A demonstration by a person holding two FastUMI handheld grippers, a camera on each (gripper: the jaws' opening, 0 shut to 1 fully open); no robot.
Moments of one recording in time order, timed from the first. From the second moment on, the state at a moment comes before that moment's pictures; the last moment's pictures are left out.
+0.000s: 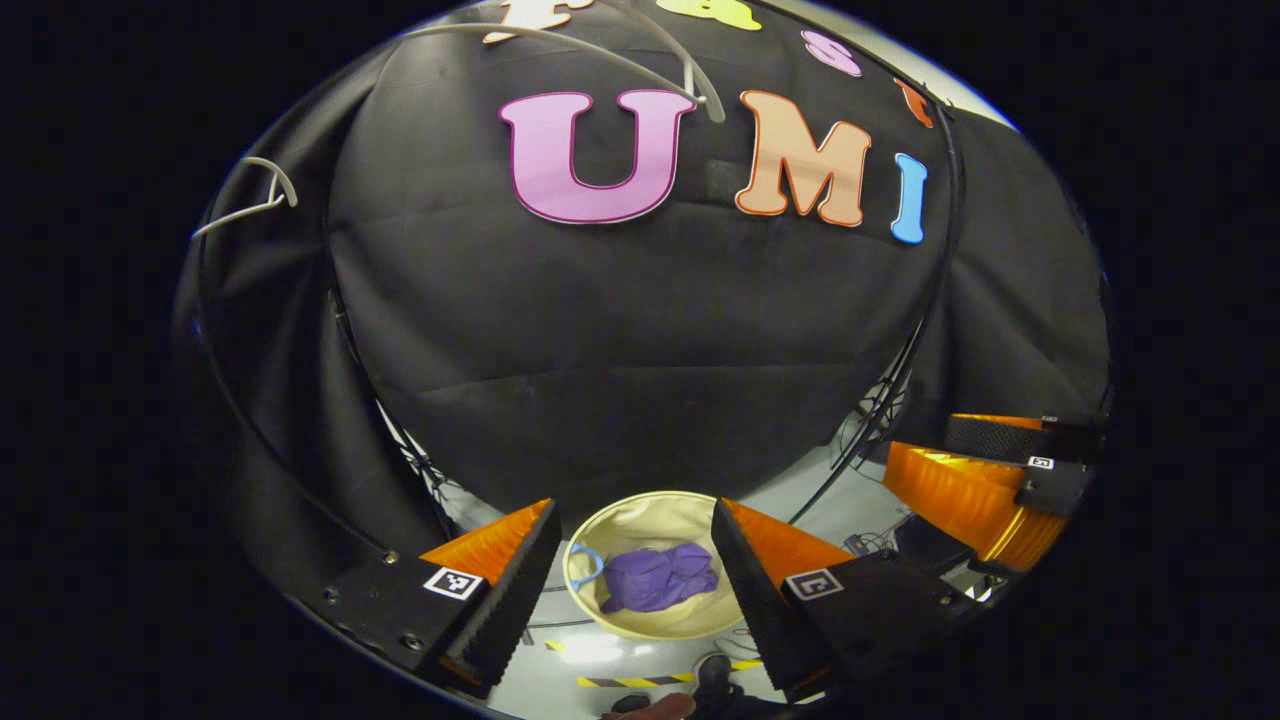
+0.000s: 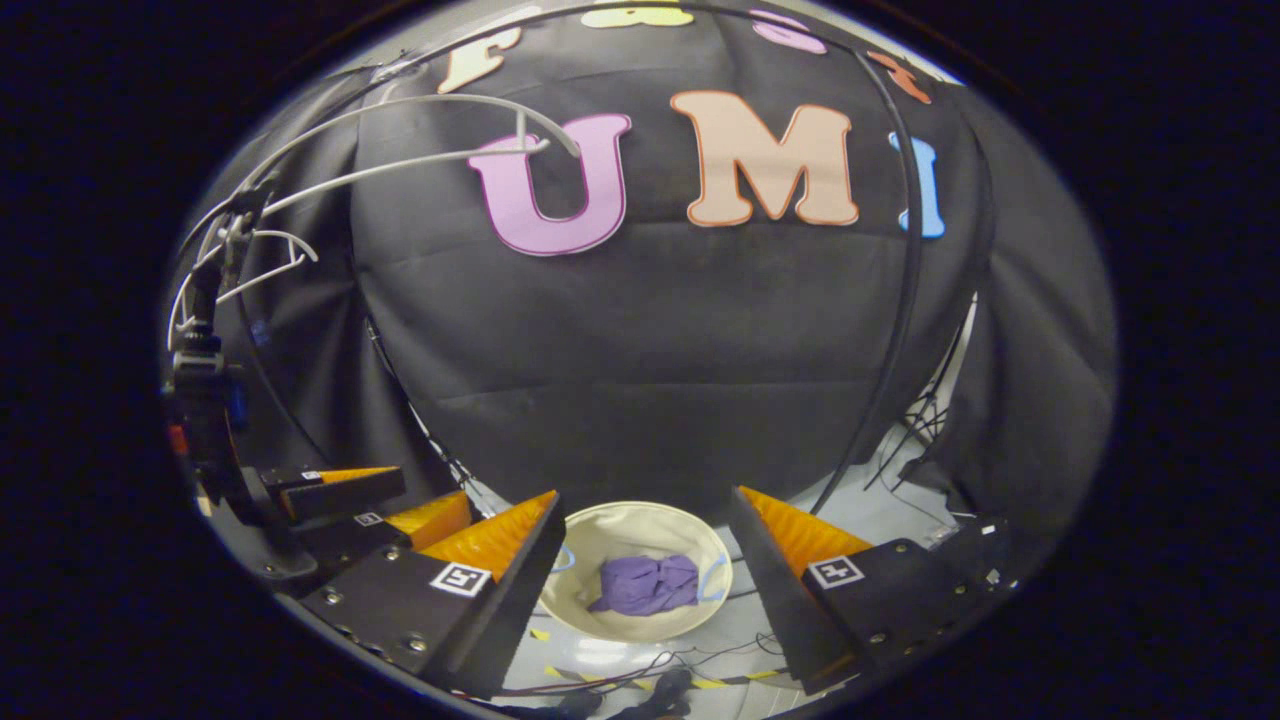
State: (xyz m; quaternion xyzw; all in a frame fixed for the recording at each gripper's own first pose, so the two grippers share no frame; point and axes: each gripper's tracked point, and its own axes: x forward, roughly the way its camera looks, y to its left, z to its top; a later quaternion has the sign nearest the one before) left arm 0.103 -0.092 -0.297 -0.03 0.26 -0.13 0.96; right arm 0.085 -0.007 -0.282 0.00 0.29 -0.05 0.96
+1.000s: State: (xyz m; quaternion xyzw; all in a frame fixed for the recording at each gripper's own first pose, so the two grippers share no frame) left arm 0.031 -0.075 -0.119 -0.01 0.14 -0.17 0.97; right arm -0.005 0.010 -0.093 0.03 0.15 -0.10 0.98
